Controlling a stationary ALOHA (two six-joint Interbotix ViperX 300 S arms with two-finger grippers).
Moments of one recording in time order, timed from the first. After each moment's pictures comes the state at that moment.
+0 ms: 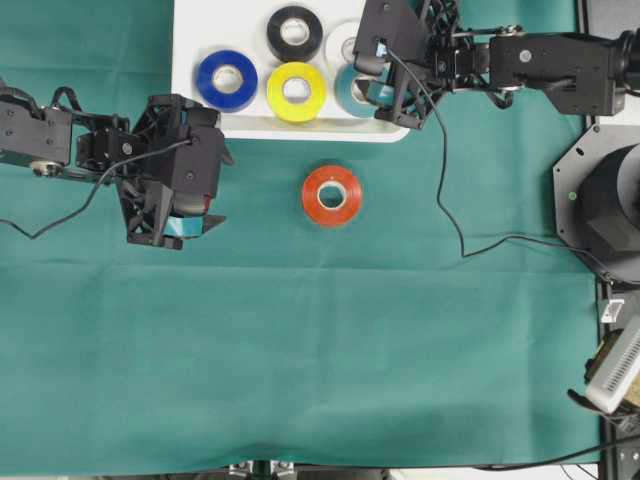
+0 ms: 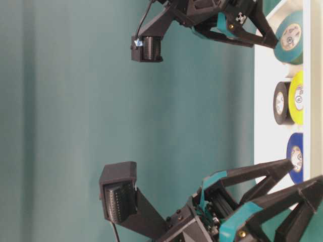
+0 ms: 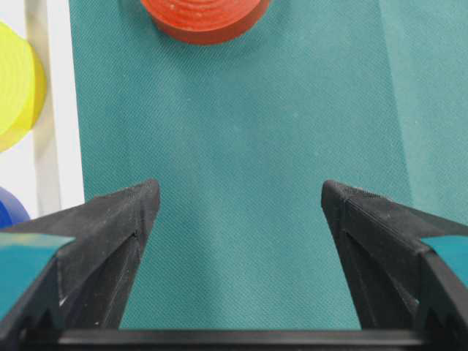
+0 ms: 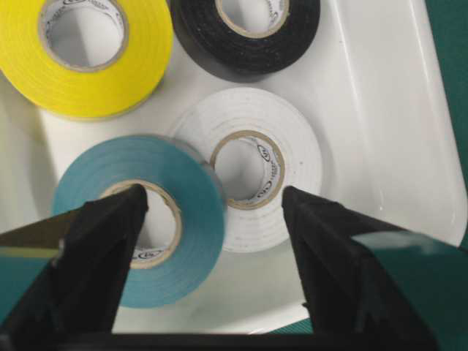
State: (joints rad) left arm 0.00 -0.02 0.68 -0.02 0.13 0.19; right arm -0.34 -0.11 0.78 -0.67 0.27 0.58
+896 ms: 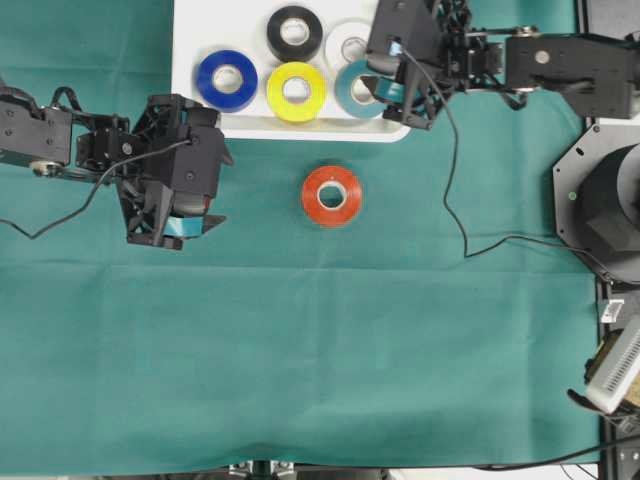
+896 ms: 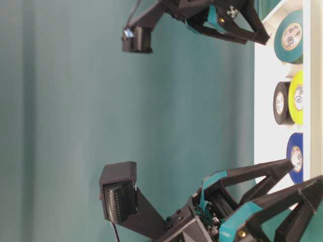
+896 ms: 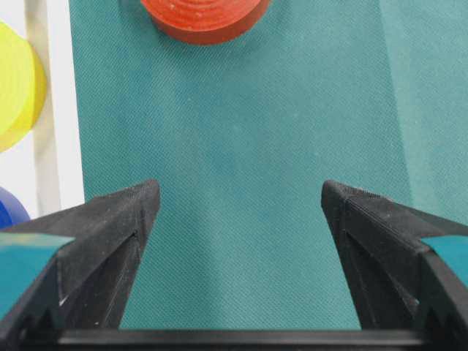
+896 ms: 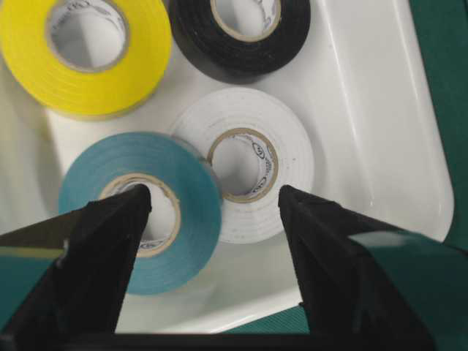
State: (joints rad) left arm 0.00 -0.02 0.68 -0.02 0.13 0.19; right arm -0.33 -0.19 0.83 -0.67 0.24 0.59
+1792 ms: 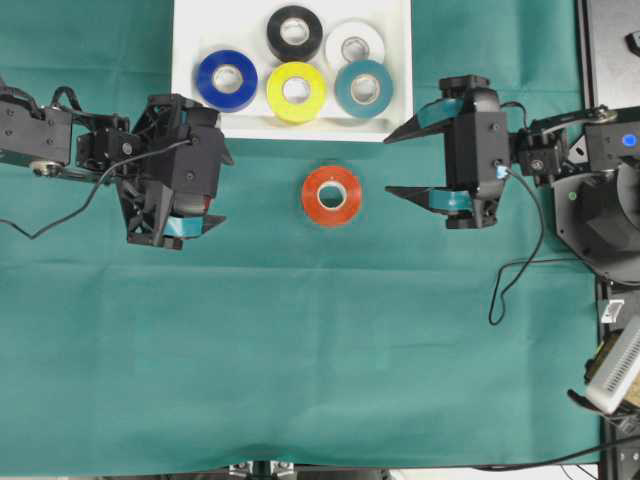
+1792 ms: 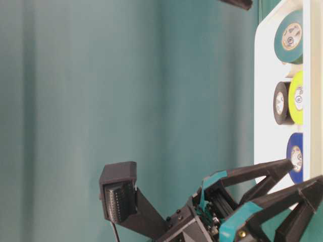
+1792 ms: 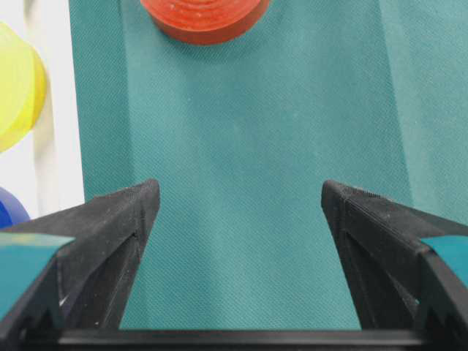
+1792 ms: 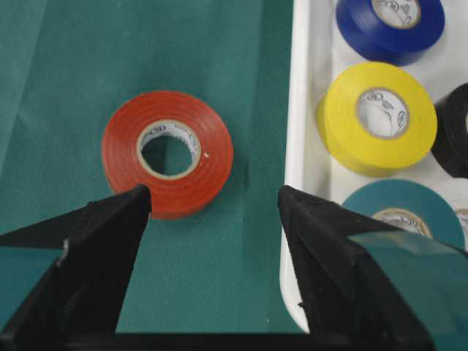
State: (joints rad) left arm 0.00 -0.02 0.68 -0.02 0.13 0.19; right arm -0.06 -0.47 1.08 -0.66 0.01 0.59
